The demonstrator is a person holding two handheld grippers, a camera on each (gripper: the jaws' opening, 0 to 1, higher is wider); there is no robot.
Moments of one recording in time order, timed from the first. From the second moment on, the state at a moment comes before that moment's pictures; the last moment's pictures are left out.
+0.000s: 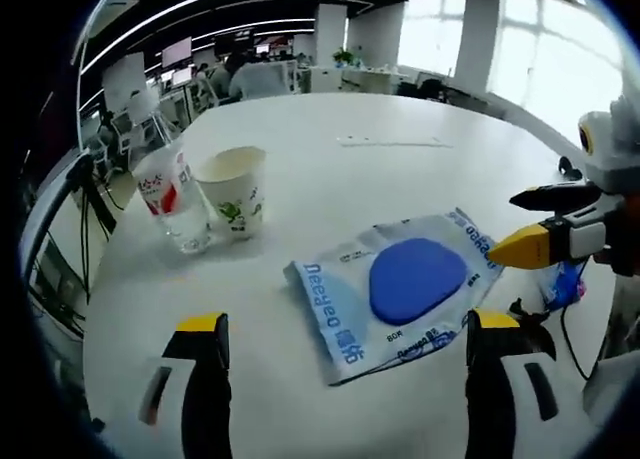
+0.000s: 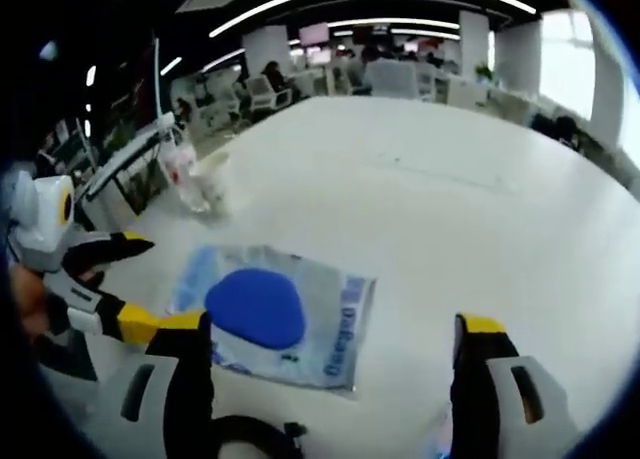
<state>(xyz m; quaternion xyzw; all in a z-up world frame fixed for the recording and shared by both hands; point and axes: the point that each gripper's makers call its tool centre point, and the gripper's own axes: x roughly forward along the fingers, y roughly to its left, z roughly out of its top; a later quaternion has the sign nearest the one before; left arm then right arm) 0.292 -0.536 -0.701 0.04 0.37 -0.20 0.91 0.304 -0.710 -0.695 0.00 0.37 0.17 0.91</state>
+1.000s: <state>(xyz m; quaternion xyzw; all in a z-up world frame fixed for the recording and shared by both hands) 0.294 -0.543 -0.736 0.01 0.39 -0.20 0.90 0.293 -0.705 -0.737 0.02 0.43 0.19 0.88</state>
